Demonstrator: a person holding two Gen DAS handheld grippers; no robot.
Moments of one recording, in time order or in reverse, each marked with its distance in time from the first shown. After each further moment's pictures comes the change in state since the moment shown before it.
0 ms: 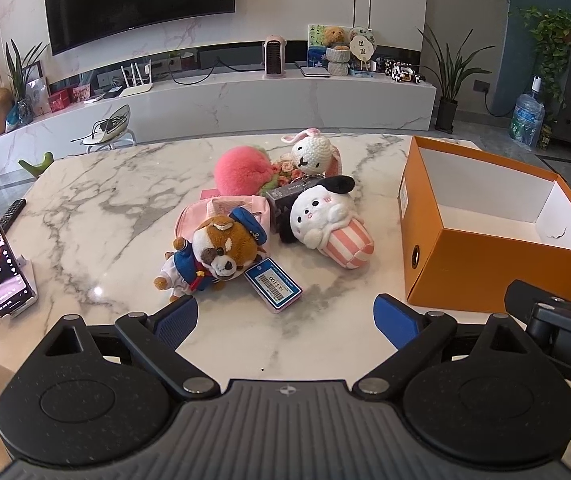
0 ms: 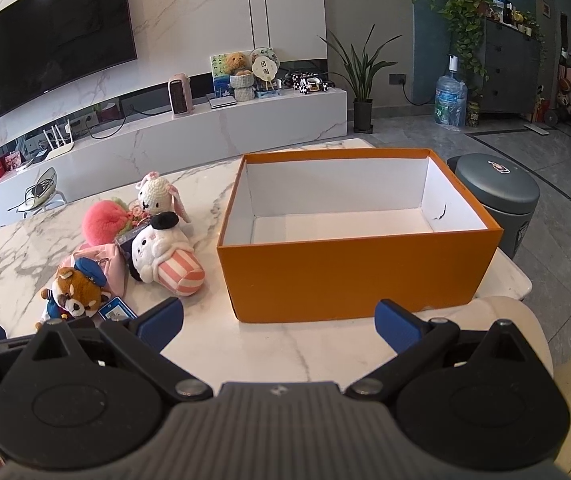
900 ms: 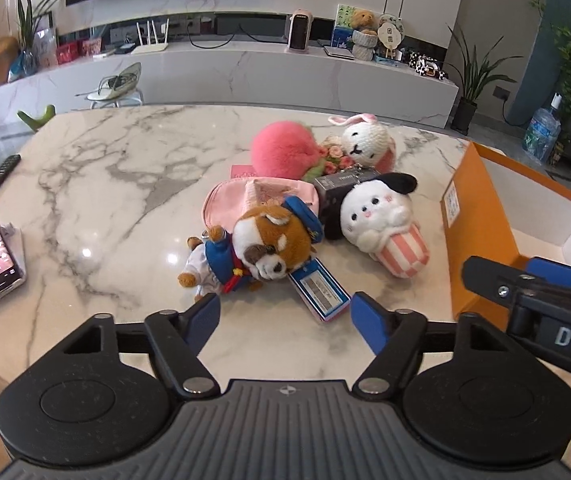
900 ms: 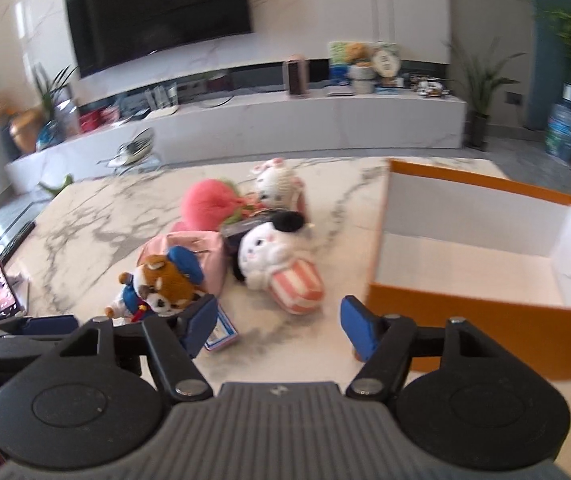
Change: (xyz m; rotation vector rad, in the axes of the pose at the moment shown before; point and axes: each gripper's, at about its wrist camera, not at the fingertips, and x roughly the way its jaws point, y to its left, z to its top) left arm 0.057 0.067 0.017 -0.119 0.081 -0.037; right arm 0.064 0.076 0.025 -0.212 0.047 0.300
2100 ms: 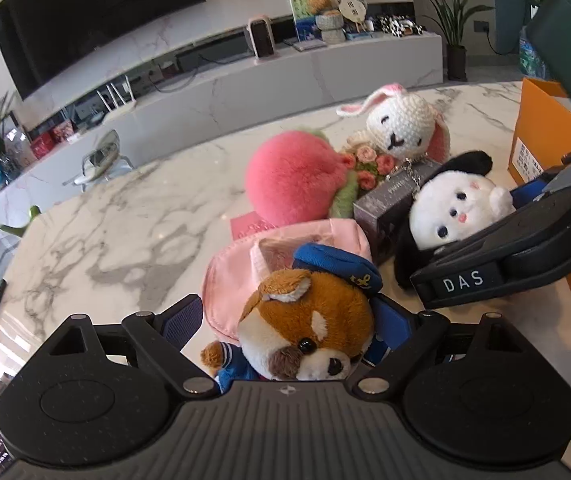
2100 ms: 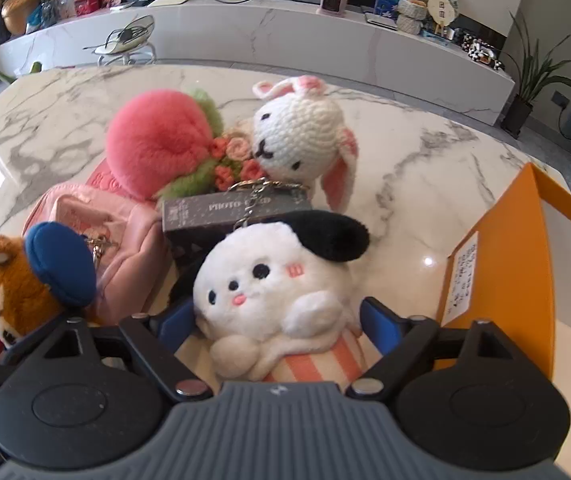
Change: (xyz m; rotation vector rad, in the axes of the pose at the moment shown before) left arm 0.115 -0.008 0.040 0.342 -0.031 0.123; right arm 0.205 0.016 0.044 -0.213 0.279 -0.066
